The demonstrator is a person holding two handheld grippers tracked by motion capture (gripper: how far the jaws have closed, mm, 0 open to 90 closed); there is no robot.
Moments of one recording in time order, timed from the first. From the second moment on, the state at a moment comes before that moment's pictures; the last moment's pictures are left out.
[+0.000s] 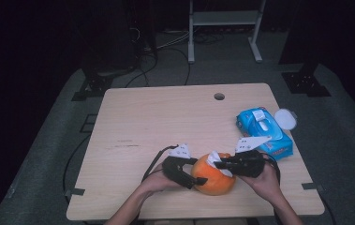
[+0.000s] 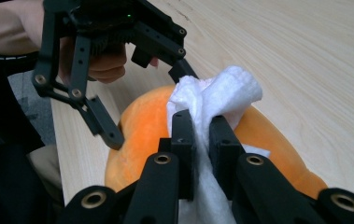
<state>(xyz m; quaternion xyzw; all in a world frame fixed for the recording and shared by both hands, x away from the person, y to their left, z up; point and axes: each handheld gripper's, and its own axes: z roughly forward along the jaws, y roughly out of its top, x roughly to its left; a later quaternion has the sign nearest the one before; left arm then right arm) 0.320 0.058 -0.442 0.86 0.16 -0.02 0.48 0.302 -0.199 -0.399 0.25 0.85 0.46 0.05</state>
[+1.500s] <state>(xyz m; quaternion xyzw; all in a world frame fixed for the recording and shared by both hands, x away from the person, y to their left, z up) 0.298 0.045 -0.417 0.87 0.10 0.10 0.48 0.281 -0.169 -0.381 0.20 0.84 0.50 0.09</state>
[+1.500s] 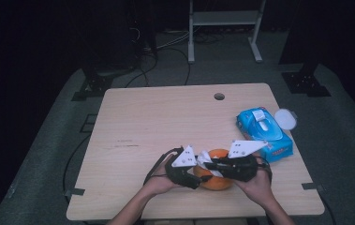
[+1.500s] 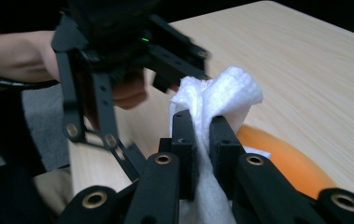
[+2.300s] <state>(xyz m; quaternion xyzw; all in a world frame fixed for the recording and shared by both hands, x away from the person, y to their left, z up) 0.297 0.045 -0.421 0.87 0.09 0.10 0.48 0.279 -0.168 -0.380 0.20 0.85 0.47 0.10</state>
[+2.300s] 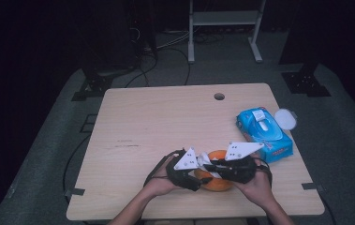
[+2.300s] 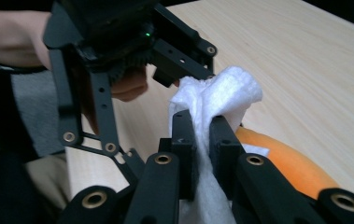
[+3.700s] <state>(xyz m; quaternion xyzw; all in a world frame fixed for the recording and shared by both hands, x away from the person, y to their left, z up) 0.300 0.051 -0.424 0.84 0.10 0.12 0.52 0.277 -0.160 -0.380 0.20 0.85 0.47 0.13</state>
